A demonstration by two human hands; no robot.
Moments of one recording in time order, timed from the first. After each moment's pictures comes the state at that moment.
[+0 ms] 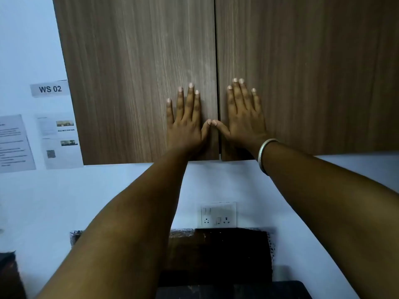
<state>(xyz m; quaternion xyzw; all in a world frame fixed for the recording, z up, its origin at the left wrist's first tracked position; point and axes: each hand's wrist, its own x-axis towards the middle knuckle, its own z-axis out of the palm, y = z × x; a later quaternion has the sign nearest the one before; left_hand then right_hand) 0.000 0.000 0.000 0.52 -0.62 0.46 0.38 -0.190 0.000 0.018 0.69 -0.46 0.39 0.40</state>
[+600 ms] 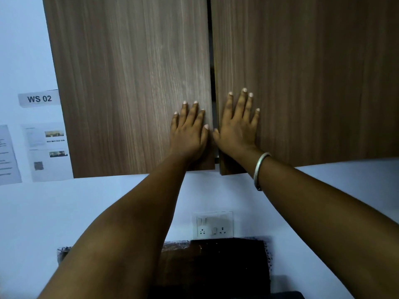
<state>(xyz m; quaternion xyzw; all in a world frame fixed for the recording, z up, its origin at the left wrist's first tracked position) -0.009 -0.007 0.009 0.48 -0.71 0.33 0.40 -0.165 0.009 0.021 0.64 -0.56 0.43 0.31</state>
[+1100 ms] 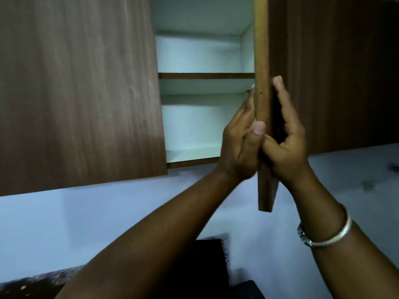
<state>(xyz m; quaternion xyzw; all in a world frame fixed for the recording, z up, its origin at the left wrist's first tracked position) -0.225 0.108 -0.004 -0.04 -0.76 -0.05 0.64 -0.320 0.169 -0.006 0.69 -0.24 0.68 0.11</state>
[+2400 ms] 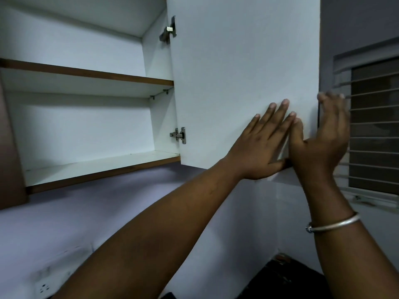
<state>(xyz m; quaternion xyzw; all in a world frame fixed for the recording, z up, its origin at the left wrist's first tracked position) -0.485 0.149 -0.005 -0.05 -0.88 0.24 0.41 -0.569 0.266 -0.022 0.32 -0.51 0.60 0.53</state>
